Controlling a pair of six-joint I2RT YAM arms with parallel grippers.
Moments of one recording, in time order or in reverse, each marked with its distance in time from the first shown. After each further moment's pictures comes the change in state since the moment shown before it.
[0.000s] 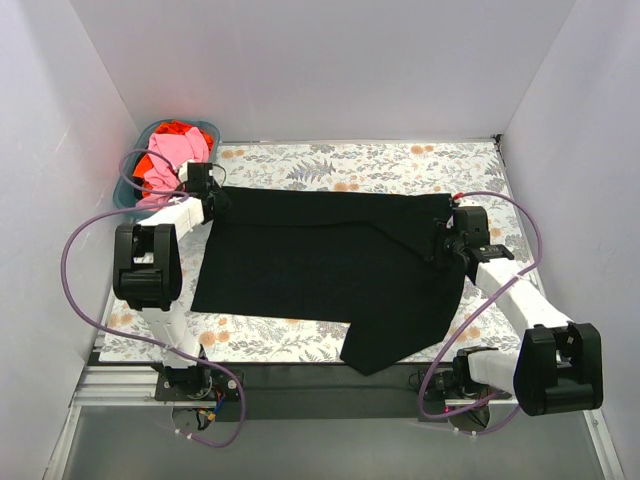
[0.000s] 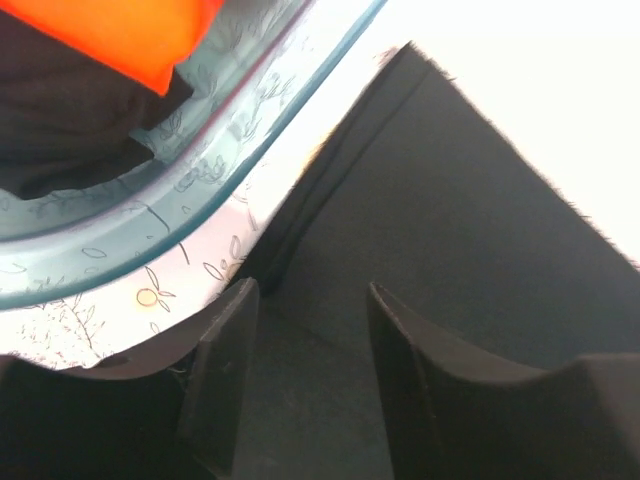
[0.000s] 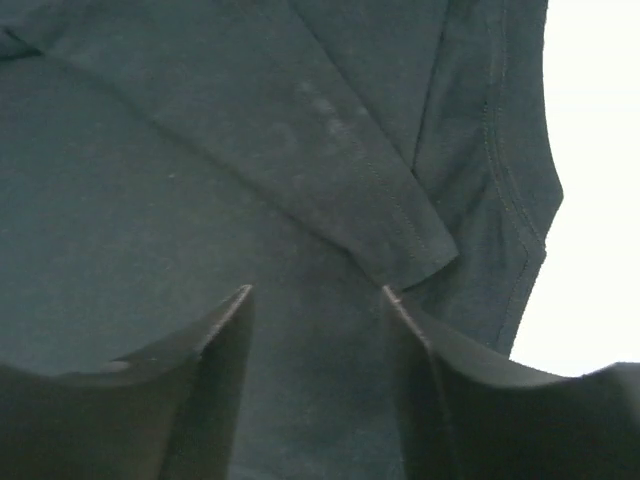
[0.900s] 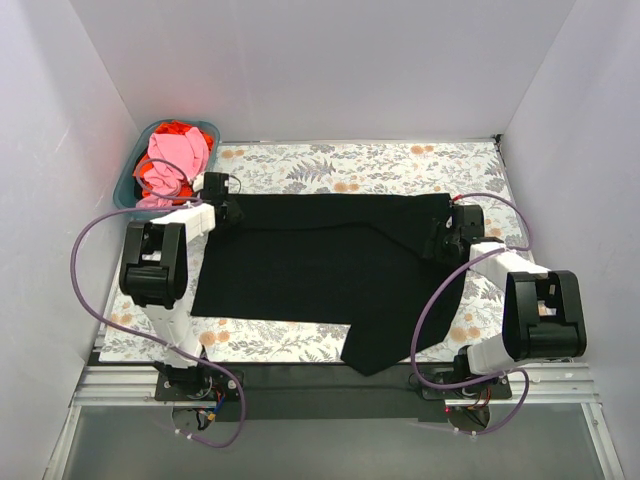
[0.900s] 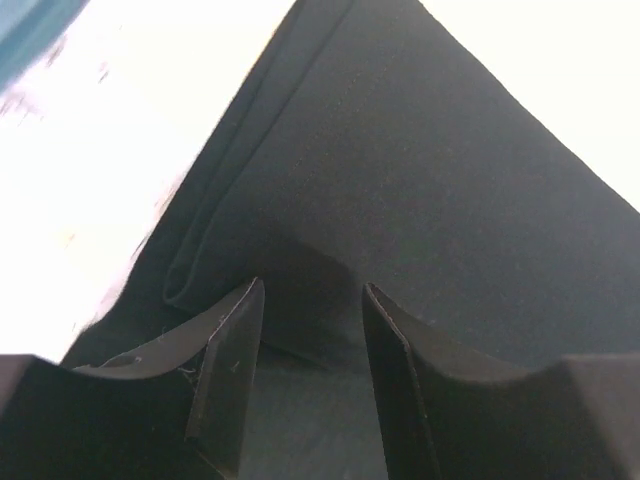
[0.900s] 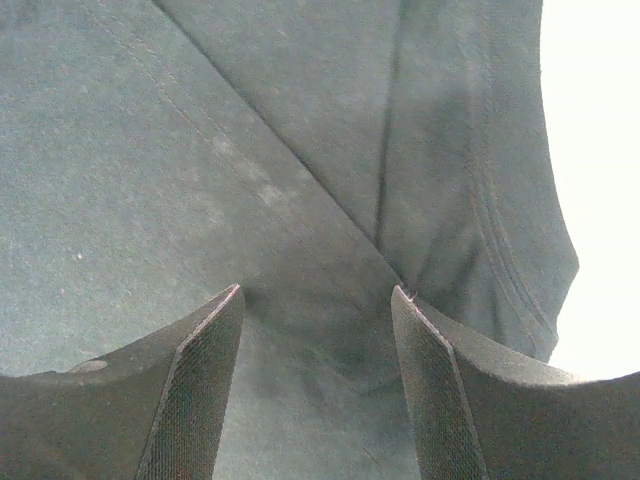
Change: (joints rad) left arm -0.073 0.032 -0.040 -0.011 0.002 -0.080; right arm -0.071 0.281 0.022 0.163 -0.028 0.000
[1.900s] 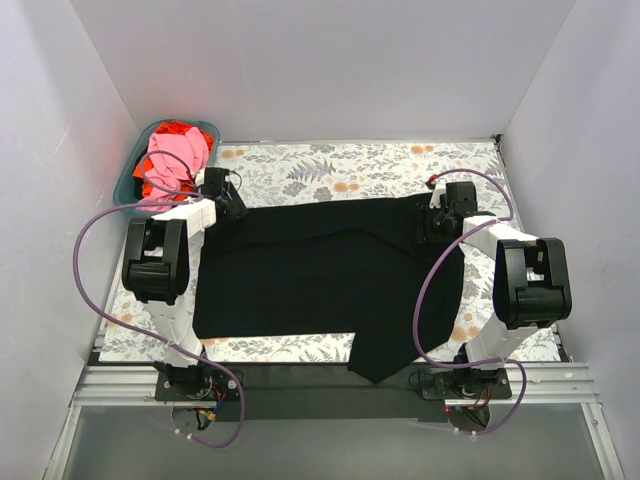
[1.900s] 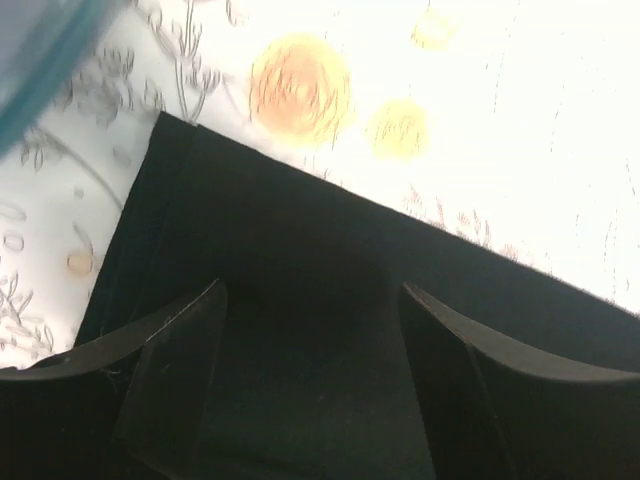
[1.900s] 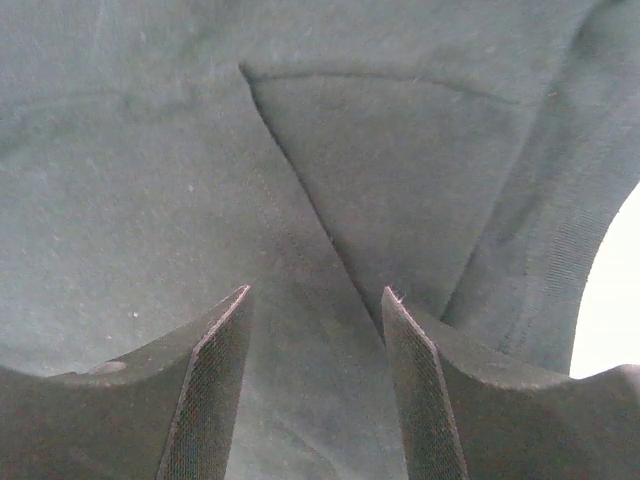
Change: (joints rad) left arm 0.001 -0.002 0.016 -0.022 -0.016 0.080; right arm 0.005 0.191 0.231 -0.018 -0.213 -0.285
